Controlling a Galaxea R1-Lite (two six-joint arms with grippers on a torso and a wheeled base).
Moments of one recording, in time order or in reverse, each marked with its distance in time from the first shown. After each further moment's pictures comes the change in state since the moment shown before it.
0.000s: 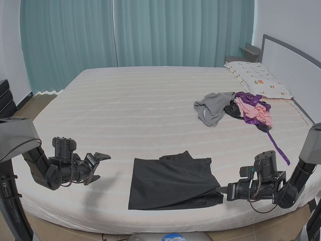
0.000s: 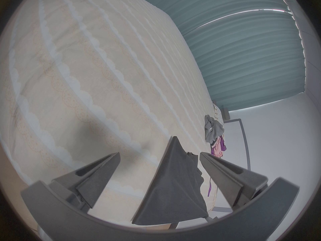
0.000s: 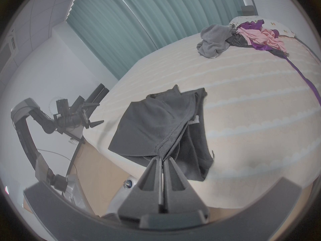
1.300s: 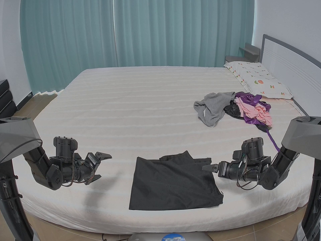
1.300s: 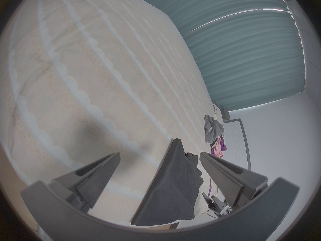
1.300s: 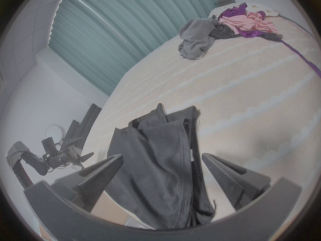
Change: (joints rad) left arm -0.012 0.000 -0.007 0.001 0.013 -0.006; right arm -0.091 0.195 -0.316 0.086 0.016 0.150
